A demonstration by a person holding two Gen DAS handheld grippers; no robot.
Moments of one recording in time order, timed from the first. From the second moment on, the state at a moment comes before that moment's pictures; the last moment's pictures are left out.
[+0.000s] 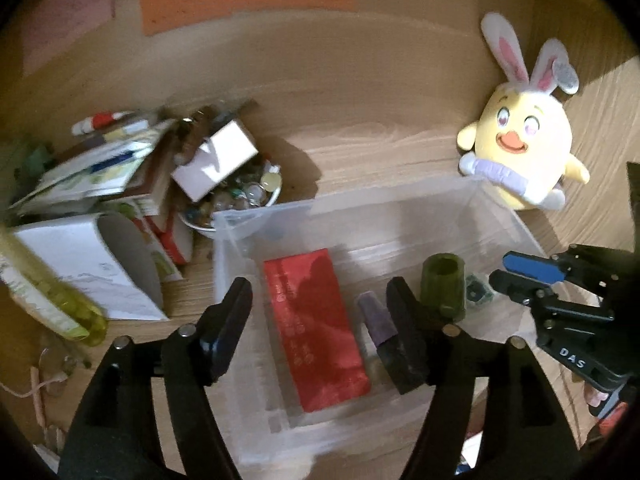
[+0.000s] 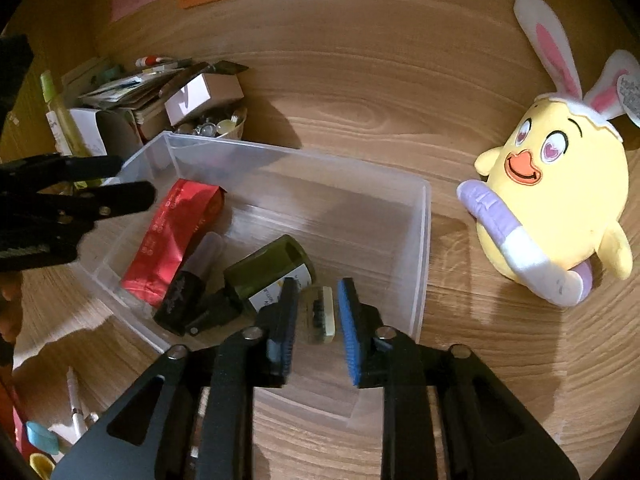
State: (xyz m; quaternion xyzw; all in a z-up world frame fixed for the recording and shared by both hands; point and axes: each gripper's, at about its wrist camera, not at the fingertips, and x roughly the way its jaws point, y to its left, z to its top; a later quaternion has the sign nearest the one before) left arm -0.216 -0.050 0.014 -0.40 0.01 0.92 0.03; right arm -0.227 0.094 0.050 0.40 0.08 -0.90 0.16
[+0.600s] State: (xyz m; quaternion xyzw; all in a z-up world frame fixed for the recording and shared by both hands) left arm -0.060 -0.066 0.027 -0.35 0.00 0.94 -0.01; right arm -0.125 0.114 0.086 0.35 0.05 -0.92 0.19
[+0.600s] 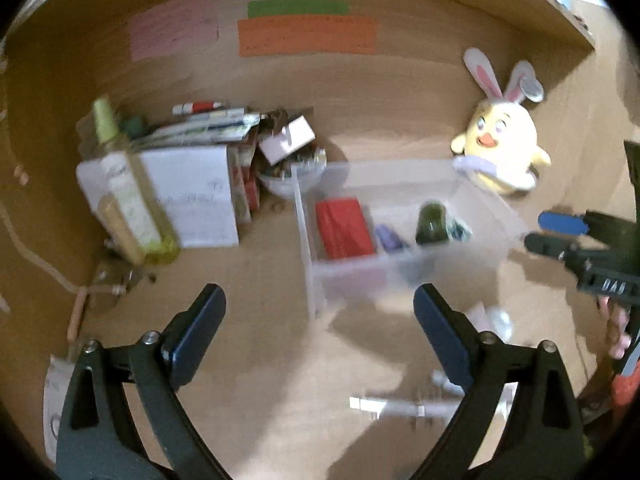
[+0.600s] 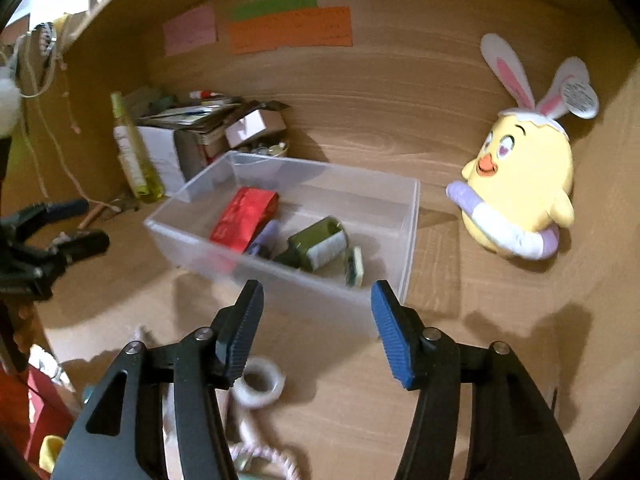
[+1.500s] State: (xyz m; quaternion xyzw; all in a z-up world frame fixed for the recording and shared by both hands) left arm 0.037 -0.004 -0.064 -0.40 -0.05 0.92 -0.01; right arm 0.003 0.113 0.011 0.38 0.09 -0.90 0.21
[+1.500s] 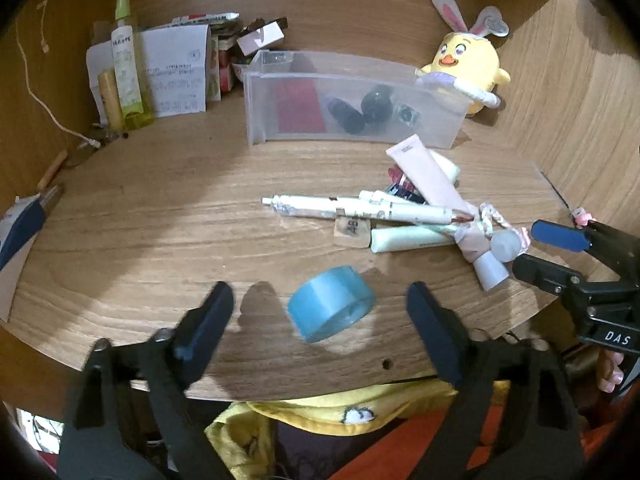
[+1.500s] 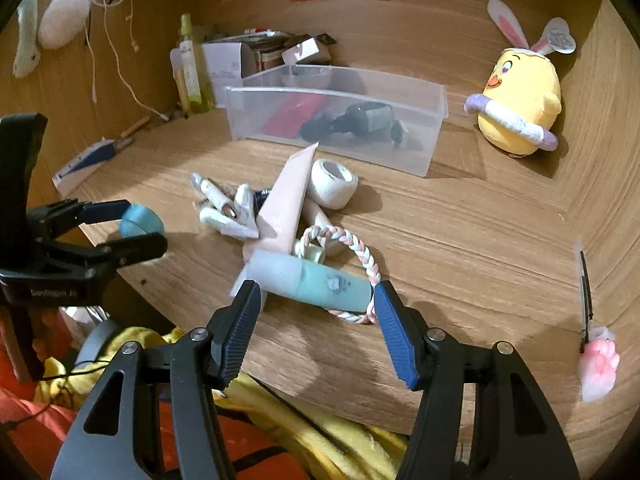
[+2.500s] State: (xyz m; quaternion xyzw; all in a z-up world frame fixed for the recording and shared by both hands) left arm 0.011 -0.024 -0.021 -0.34 -0.08 0.94 -0.01; right arm -0.045 0.122 0.023 0.37 0.02 -0.90 0.22
